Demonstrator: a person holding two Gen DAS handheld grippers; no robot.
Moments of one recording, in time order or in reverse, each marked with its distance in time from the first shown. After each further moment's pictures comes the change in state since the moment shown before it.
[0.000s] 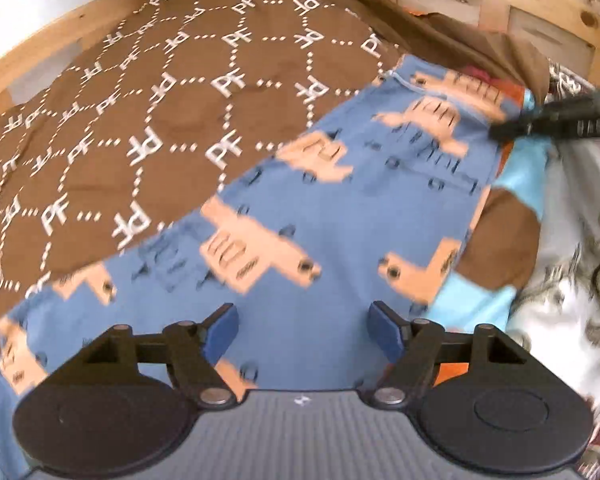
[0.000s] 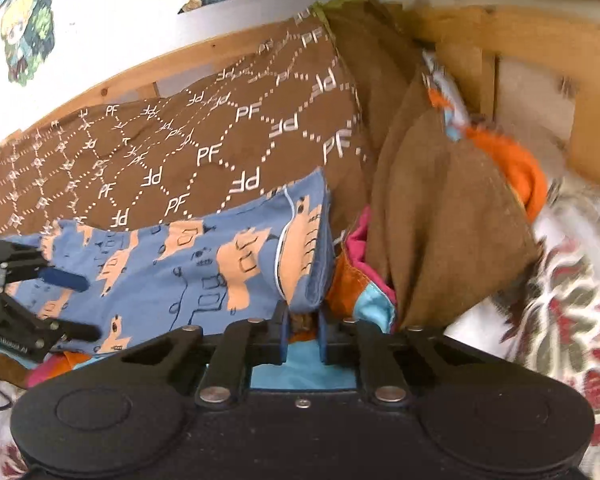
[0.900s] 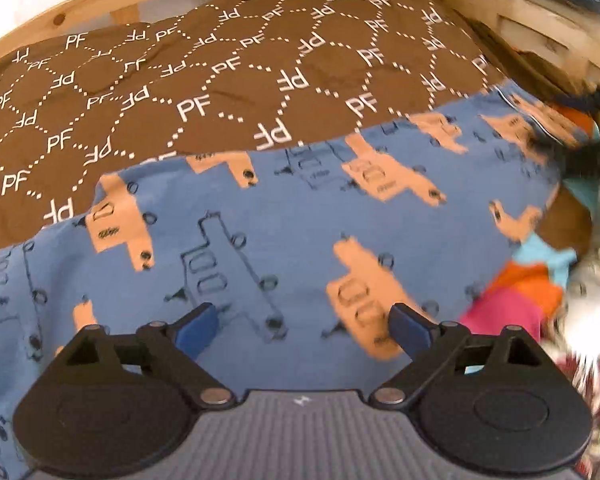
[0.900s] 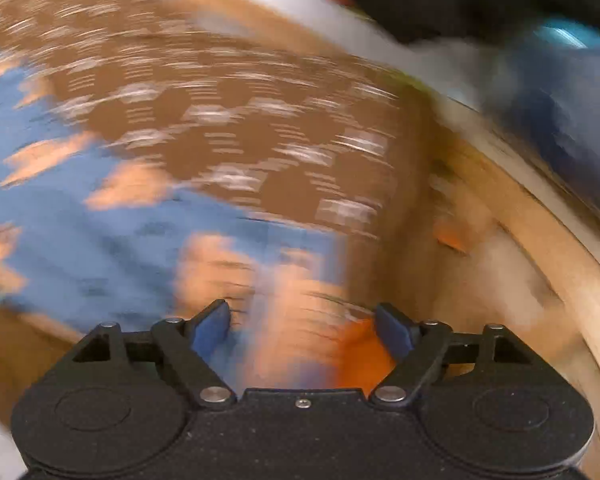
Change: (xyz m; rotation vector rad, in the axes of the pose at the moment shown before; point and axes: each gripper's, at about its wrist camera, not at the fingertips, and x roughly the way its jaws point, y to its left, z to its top) left arm -0.041 0.069 -0.063 -0.226 -0.005 0.089; right arm 0.049 0.063 0.005 -0.528 -0.098 -0.410
